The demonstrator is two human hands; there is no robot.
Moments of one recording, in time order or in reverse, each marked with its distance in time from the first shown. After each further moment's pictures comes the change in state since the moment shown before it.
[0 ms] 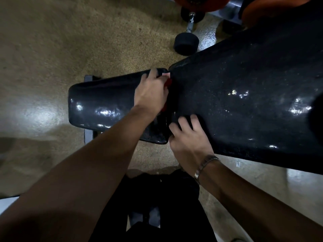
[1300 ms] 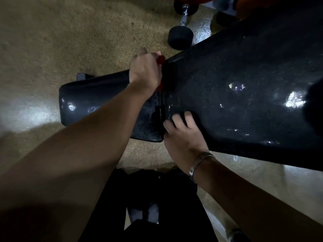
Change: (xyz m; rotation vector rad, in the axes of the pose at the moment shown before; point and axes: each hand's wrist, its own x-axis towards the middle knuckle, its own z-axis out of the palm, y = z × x) left_hand 0.051 0.011 -0.012 -0.022 -0.001 -0.136; right_hand 0.002 -0.001 0.008 -0.021 0.116 0.041
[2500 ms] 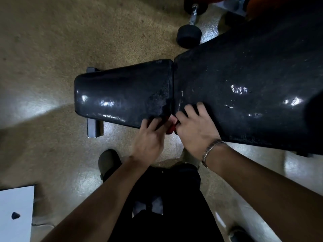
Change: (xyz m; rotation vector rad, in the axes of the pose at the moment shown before) left_hand -0.203 -0.068 0.049 -0.159 0.123 0.413; right_hand -0.002 0.006 -0.033 -0.038 -0.236 -0.090
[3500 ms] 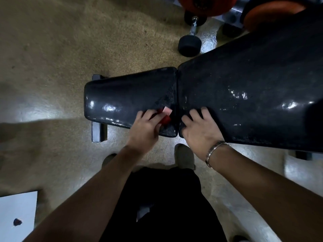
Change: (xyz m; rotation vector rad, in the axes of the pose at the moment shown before) left_hand 0.019 -0.036 -0.027 -0.036 -0.097 -0.108; right_hand -0.003 -0.005 -0.006 -0.095 -0.090 0.016
